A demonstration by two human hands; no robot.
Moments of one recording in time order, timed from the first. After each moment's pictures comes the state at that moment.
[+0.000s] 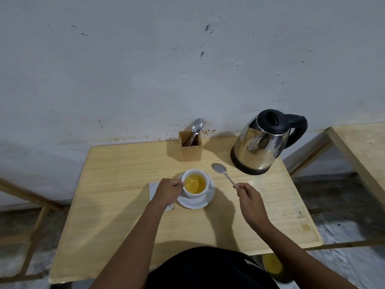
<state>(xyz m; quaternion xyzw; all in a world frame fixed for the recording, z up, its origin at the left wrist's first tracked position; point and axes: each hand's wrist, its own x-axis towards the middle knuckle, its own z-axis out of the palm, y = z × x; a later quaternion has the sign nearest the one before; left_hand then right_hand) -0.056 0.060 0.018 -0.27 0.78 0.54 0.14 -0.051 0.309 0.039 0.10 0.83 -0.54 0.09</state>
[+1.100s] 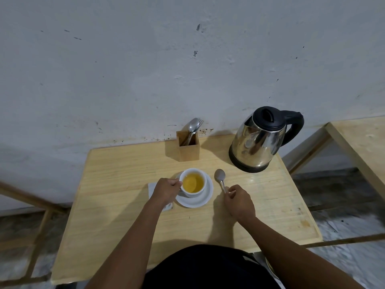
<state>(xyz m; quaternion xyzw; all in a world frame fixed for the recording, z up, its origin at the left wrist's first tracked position) -0.057 0.059 0.018 -0.28 0.78 0.54 0.15 -0.072 0.304 -0.027 0.11 0.91 -0.36 0.15</state>
